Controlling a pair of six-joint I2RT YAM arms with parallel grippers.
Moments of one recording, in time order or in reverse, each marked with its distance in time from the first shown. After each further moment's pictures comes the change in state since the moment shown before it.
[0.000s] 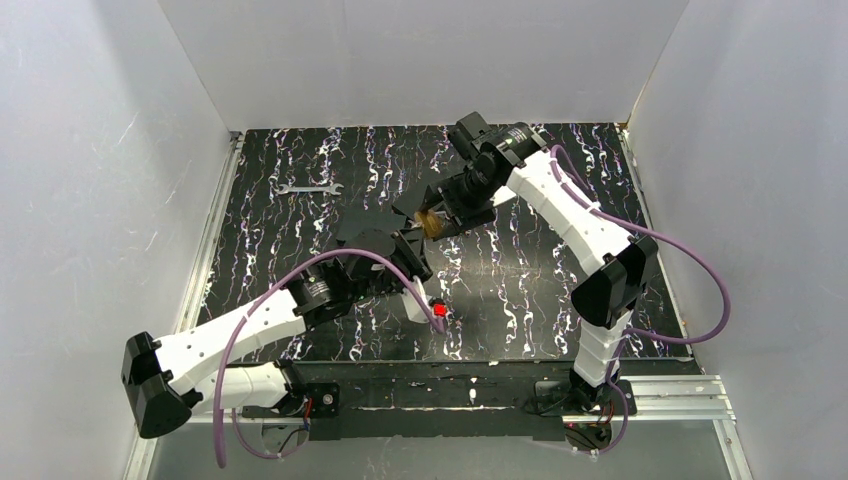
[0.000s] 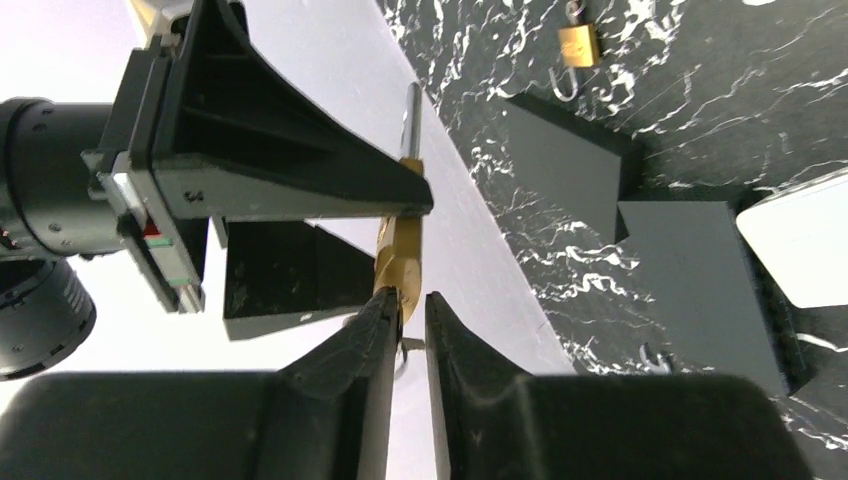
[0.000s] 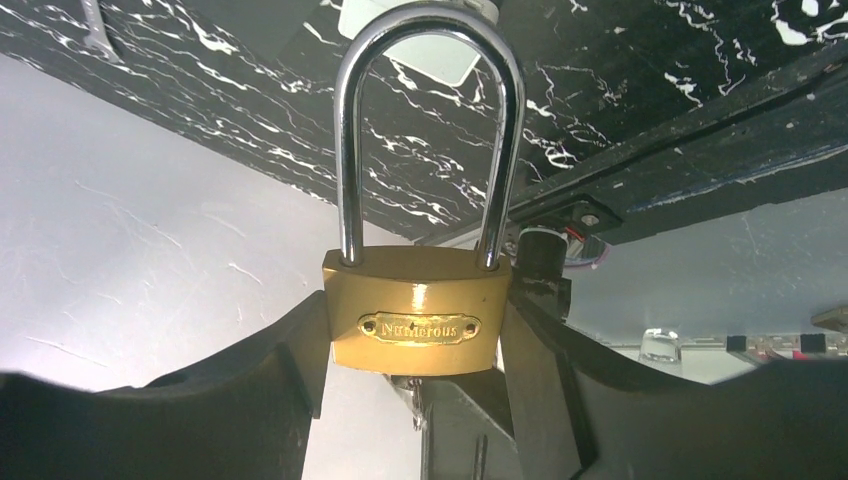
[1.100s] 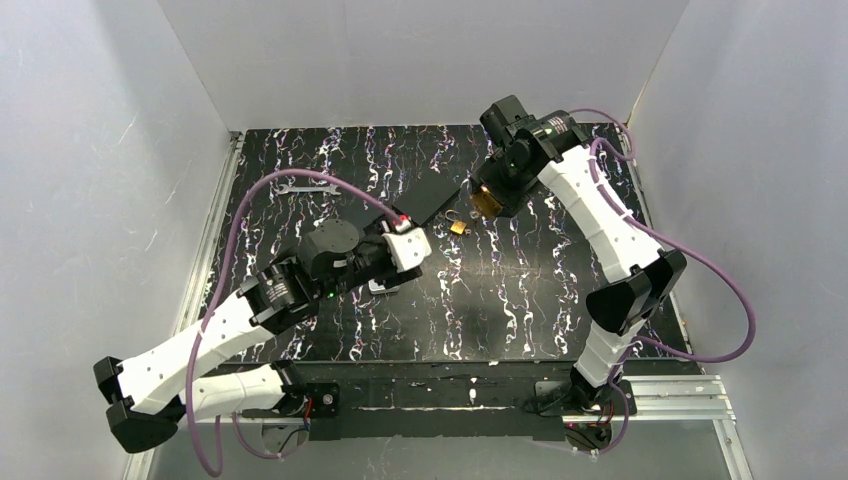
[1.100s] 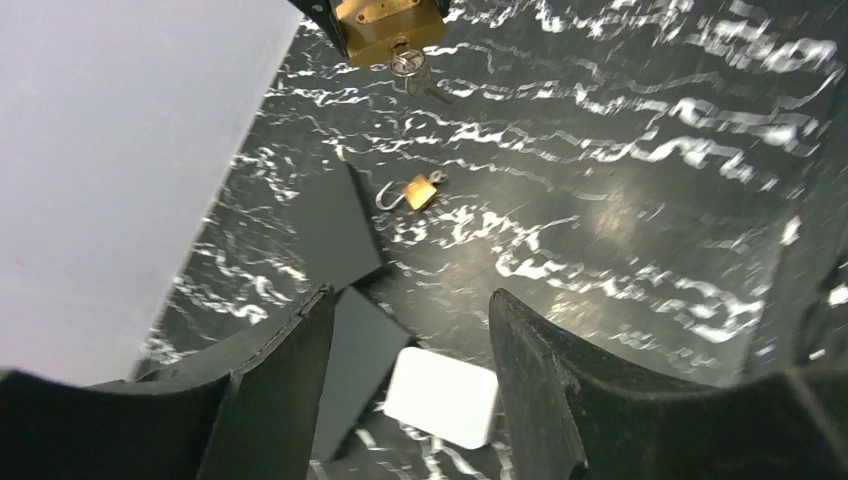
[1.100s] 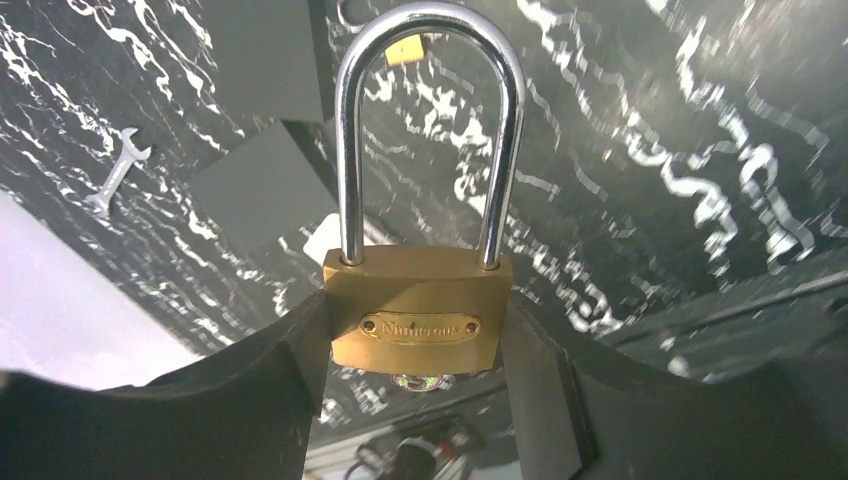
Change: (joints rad) left arm -0.001 -0.146 0.110 -0.096 0.060 -1.159; right arm -0.091 -0.084 0.030 -0.081 0.429 -0.353
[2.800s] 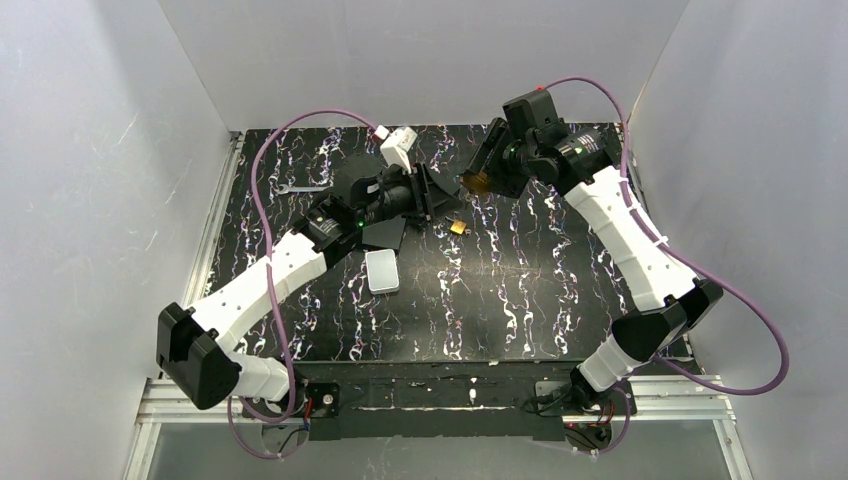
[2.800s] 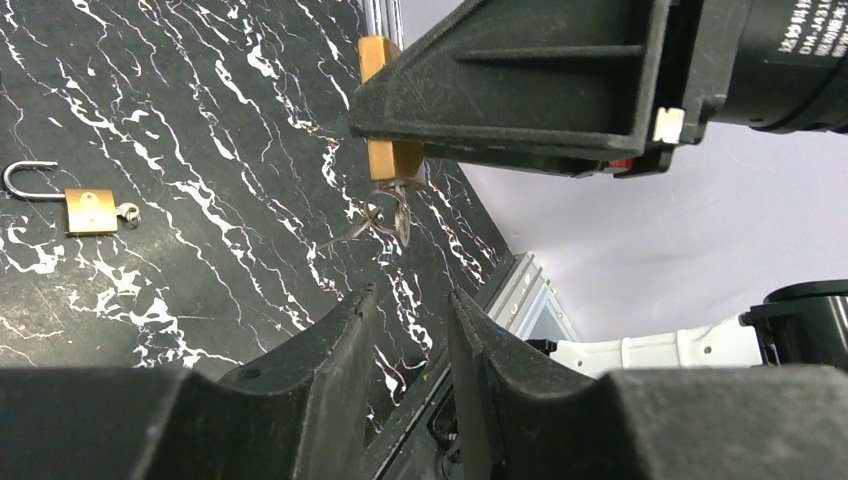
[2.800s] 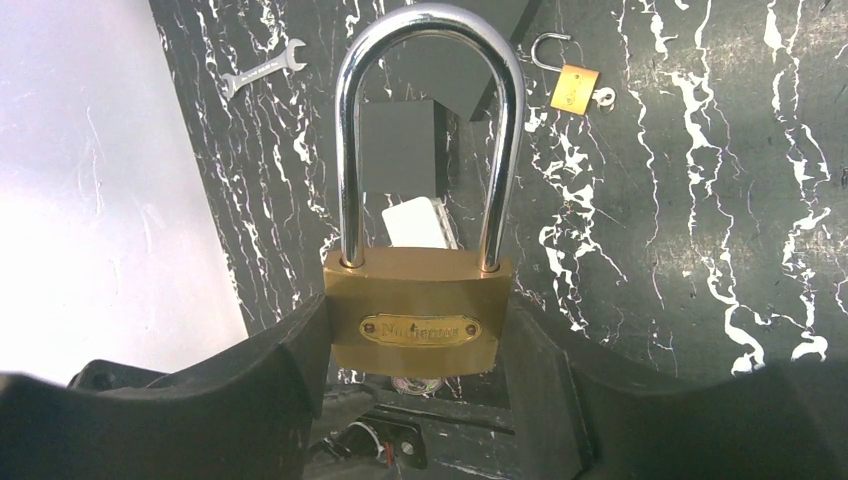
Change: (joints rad) left arm 0.296 0.392 0.167 0.321 0.373 -1.242; right arm -0.009 -0.187 -0.151 0.392 -0.092 -0.424
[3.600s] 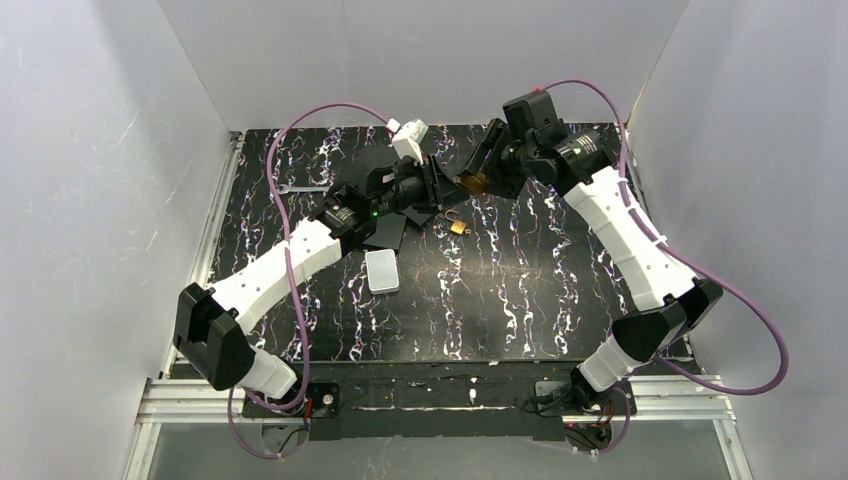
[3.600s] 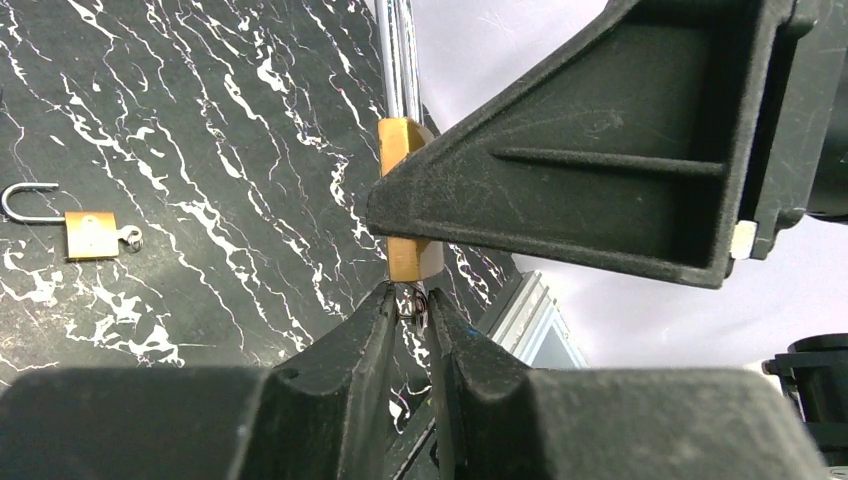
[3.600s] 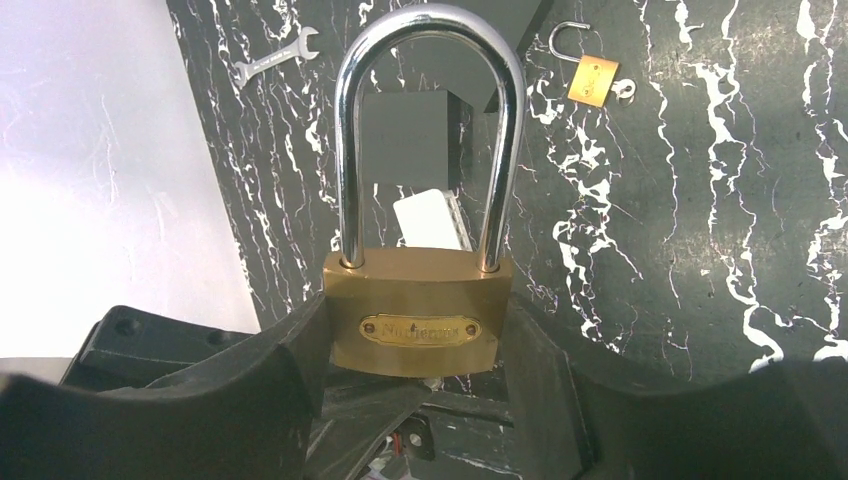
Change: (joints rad) left arm 0.000 0.121 0.077 0.021 -0.024 -0.015; right arm 0.000 -0.003 -0.021 0.026 -0.042 0.004
